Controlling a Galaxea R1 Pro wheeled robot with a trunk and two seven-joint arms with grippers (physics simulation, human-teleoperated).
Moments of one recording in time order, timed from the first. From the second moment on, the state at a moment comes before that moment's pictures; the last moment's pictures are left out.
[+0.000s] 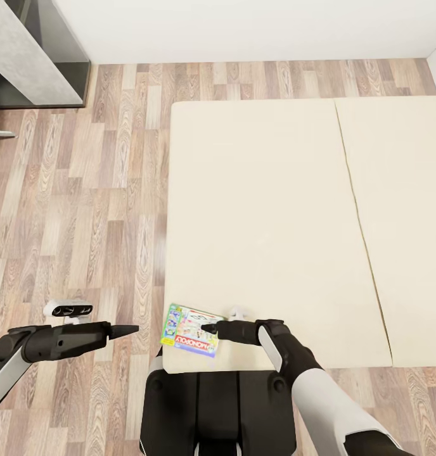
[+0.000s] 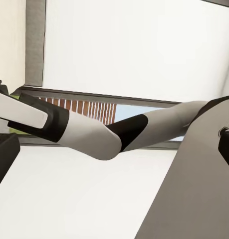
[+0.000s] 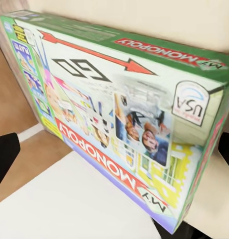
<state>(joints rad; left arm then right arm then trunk) -0.44 0.57 -0.20 -1.35 0.89 0.86 -1.54 -0.76 0.17 0.06 -0.60 -0.18 0.56 0.55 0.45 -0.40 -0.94</state>
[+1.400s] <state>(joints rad) -0.43 0.57 -0.19 -1.35 0.89 0.87 -1.54 -0.75 0.17 0.06 -0.60 -0.18 0.57 0.61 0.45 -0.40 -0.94</state>
